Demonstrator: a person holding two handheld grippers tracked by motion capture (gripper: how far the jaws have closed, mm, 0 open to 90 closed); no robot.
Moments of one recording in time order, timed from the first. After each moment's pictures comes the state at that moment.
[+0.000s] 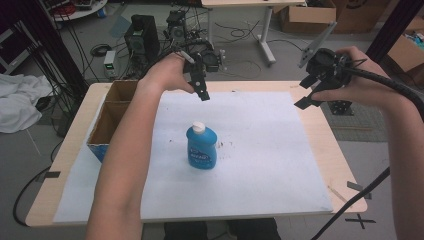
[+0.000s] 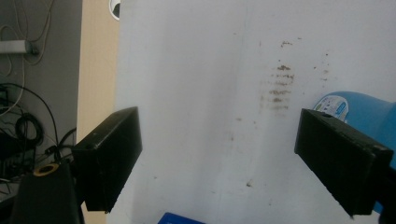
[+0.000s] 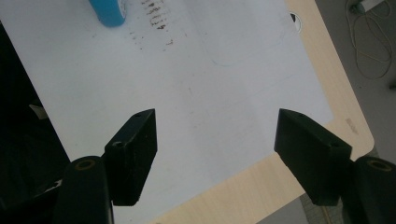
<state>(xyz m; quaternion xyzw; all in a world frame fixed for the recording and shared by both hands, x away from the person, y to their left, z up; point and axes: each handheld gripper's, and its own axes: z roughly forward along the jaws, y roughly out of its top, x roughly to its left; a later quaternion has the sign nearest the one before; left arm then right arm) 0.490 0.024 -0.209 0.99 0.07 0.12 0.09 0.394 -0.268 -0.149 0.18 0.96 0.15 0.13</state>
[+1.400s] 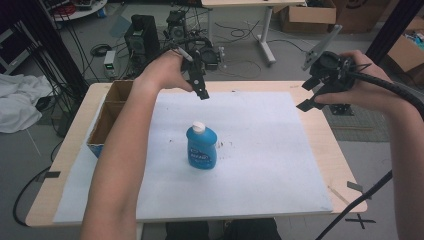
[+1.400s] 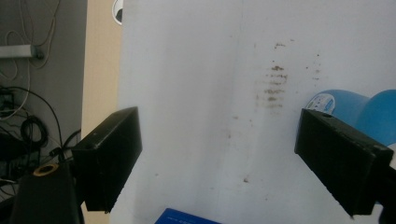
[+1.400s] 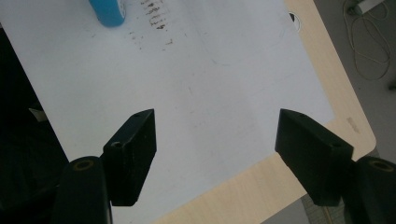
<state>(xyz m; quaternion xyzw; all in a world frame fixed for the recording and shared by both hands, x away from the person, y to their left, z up) 0.481 0.027 -0.196 0.98 0.07 0.13 0.10 0.389 -0.275 -0.153 0.18 0.96 0.16 0.13</state>
